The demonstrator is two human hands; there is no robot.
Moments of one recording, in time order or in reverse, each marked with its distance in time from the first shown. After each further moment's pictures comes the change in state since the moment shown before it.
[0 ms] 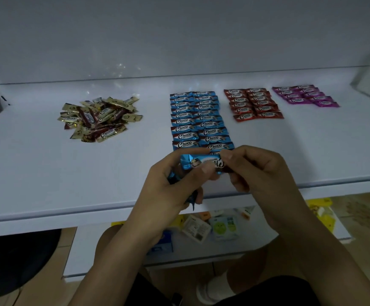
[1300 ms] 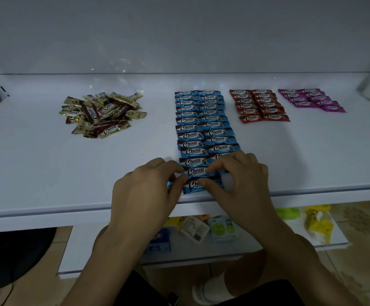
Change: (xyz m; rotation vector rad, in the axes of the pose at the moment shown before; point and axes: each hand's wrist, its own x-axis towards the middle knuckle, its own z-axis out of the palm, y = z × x) left_hand 0.011 -0.038 -0.041 1.214 0.328 0.503; right_hand 0.016 0.063 0.019 -0.877 0.155 -0.423
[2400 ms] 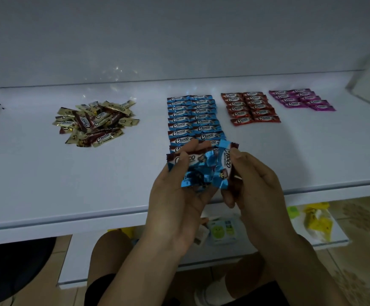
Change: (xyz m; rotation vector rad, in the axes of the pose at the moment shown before) left_hand 0.016 0.071 0.000 -1.868 -0.062 -0.894; right_hand 0.000 -0.039 -0.048 1.114 0.024 0.597
